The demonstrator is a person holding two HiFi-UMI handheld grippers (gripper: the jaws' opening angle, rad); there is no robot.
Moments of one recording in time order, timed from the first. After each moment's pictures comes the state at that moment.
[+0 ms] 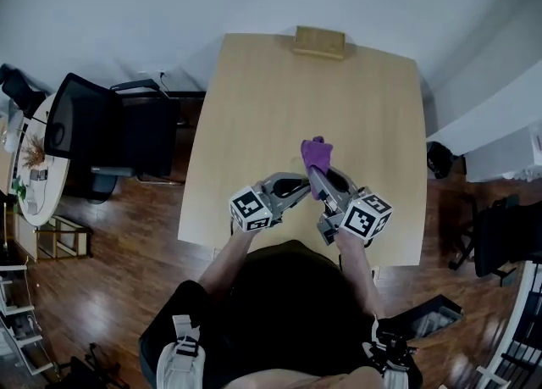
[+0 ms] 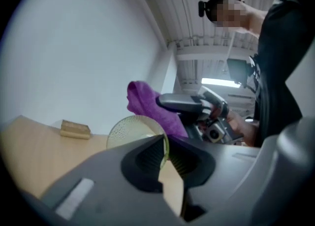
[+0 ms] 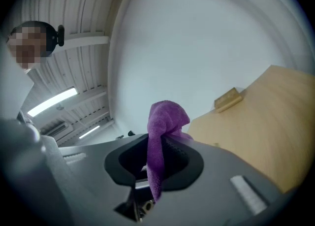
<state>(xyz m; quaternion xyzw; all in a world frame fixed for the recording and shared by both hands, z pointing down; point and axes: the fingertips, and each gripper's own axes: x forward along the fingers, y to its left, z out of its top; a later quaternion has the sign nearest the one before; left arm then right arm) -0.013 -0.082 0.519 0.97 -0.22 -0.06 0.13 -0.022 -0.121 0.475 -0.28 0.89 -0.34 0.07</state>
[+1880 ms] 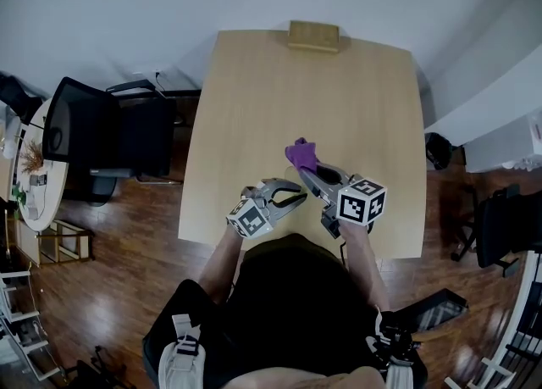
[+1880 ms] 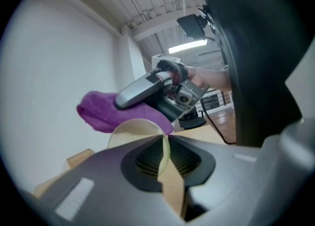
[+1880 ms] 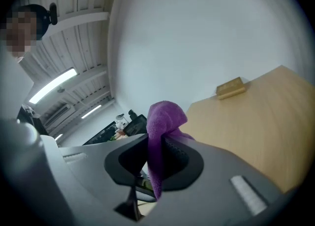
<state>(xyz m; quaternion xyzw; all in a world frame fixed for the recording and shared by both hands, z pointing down) -0.008 -0.041 0.583 0.97 -0.16 0.12 -0.11 -0.039 -0.111 0.513 -0.23 0.91 -0.35 -0.05</state>
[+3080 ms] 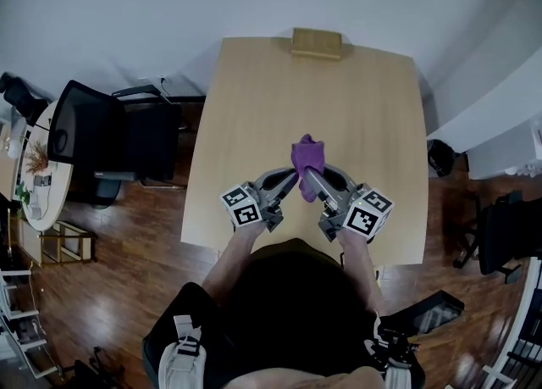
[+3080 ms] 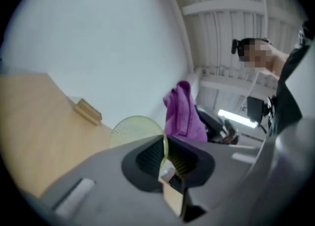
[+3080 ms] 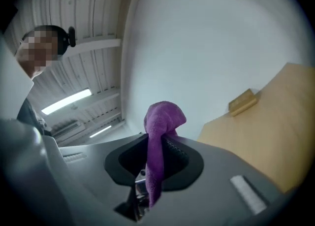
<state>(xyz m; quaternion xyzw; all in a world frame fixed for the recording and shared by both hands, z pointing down) -0.054 -0.107 0.524 0.91 -0.27 -0.18 0.27 -0.023 -0.116 0.458 -0.23 0.91 -0.32 0.11</state>
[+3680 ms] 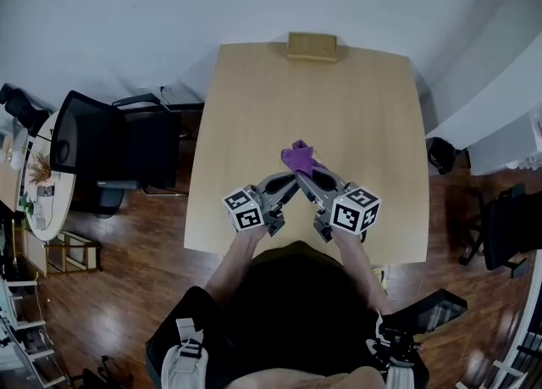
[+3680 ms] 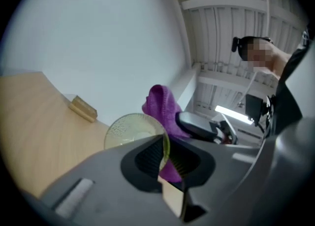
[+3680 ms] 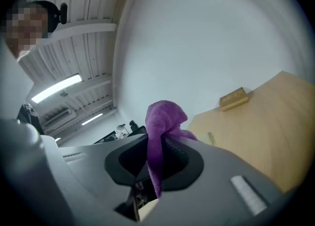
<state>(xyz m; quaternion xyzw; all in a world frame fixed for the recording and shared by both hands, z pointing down) -0.044 -0.104 0.519 0.92 -0.25 -0.16 0.27 -0.049 -0.117 0.494 -0.24 0.92 -0.32 0.03</state>
